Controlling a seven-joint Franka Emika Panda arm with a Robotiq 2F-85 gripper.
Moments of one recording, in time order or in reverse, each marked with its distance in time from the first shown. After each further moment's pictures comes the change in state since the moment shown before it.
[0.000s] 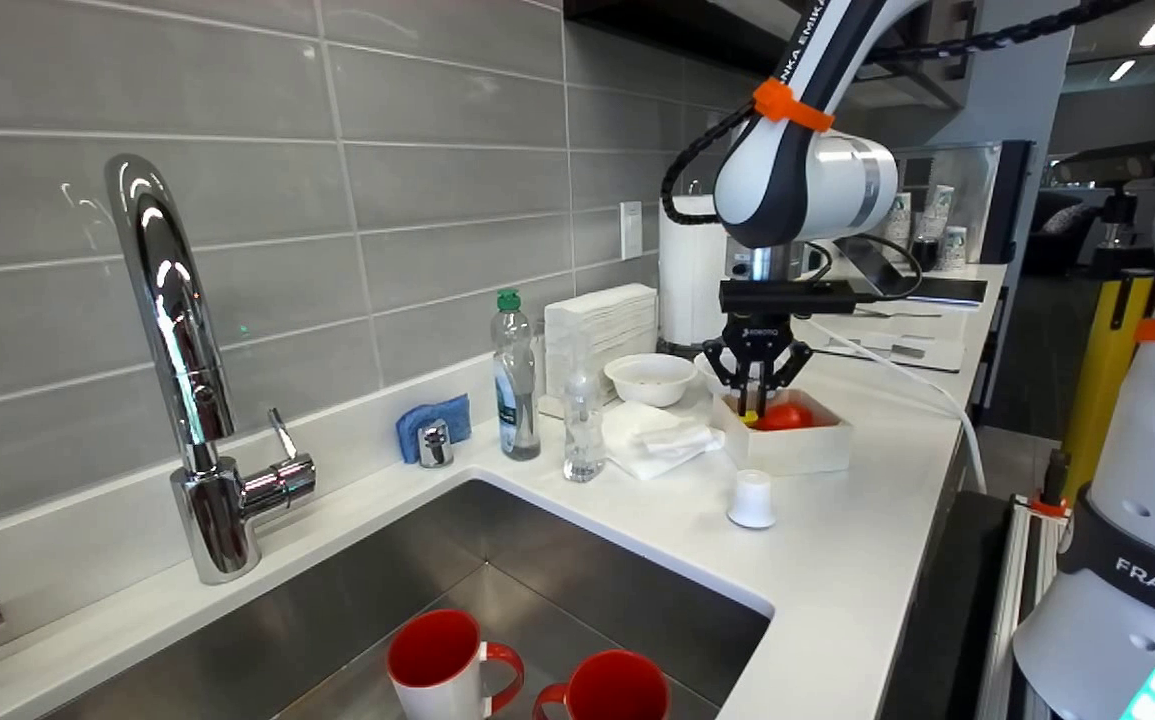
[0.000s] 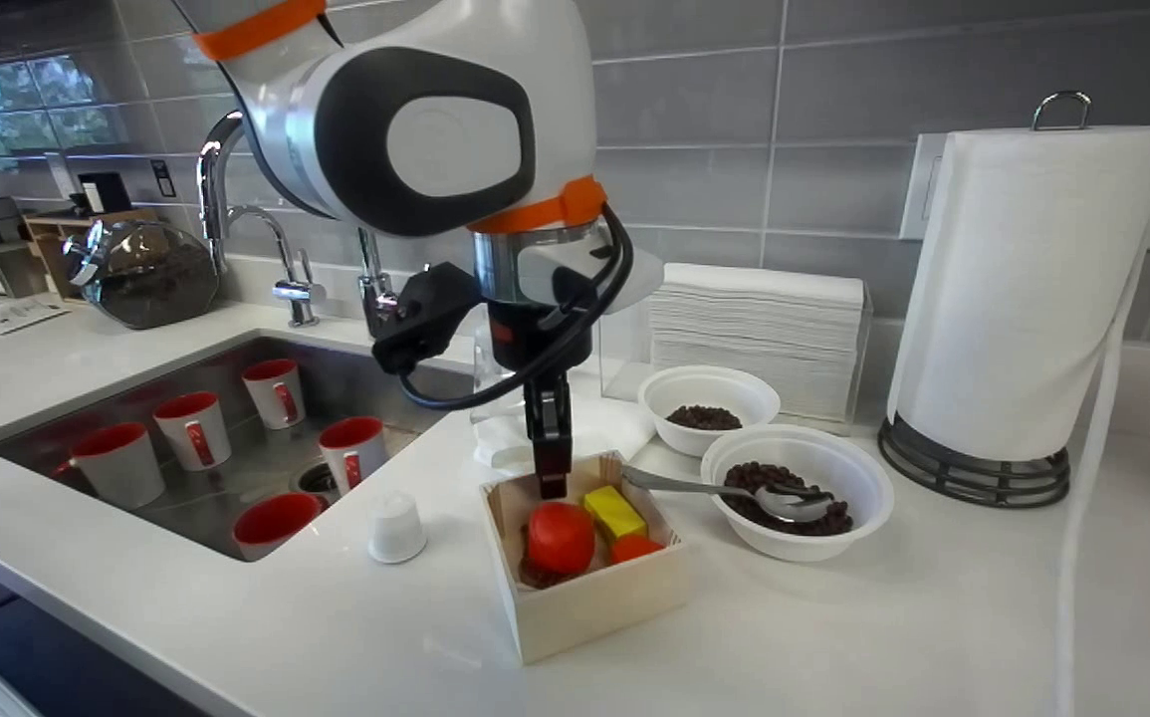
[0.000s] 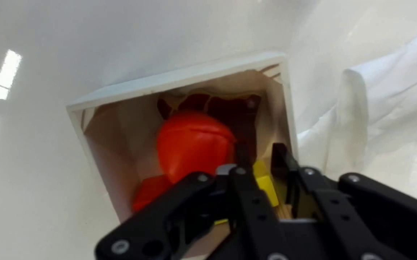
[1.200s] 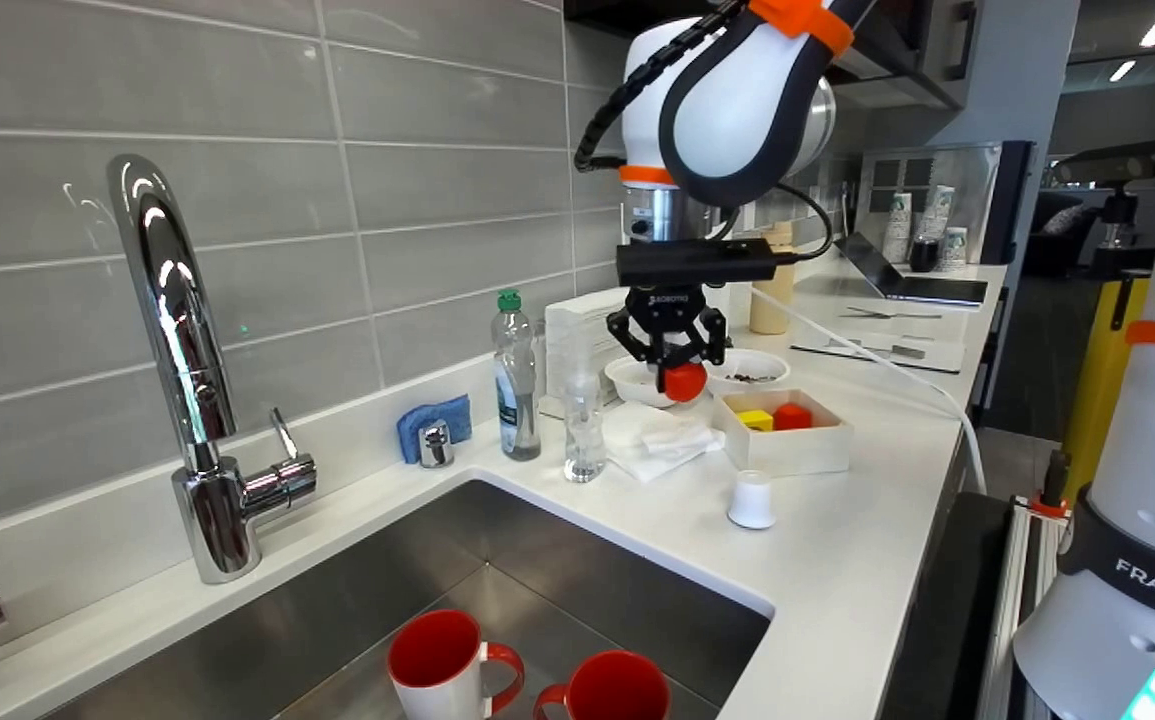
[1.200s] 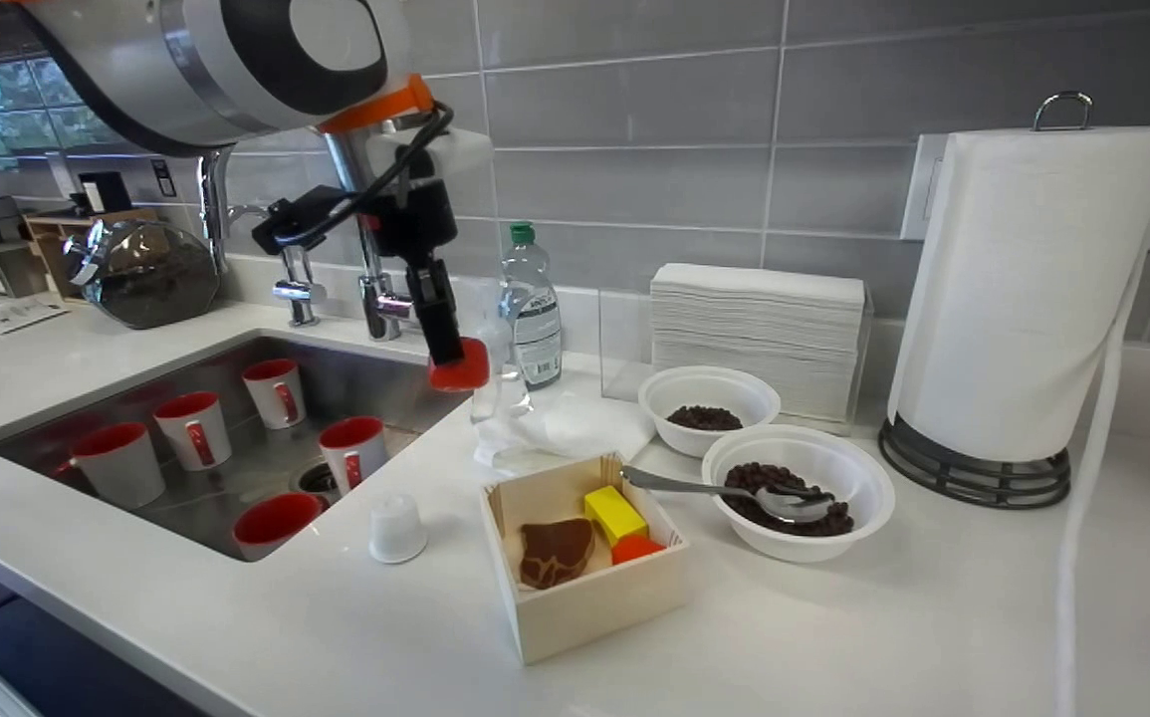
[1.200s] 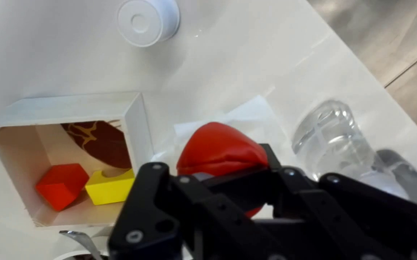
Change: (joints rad) arm 0.166 -0.179 0.229 0.014 -0.182 -0.110 0.389
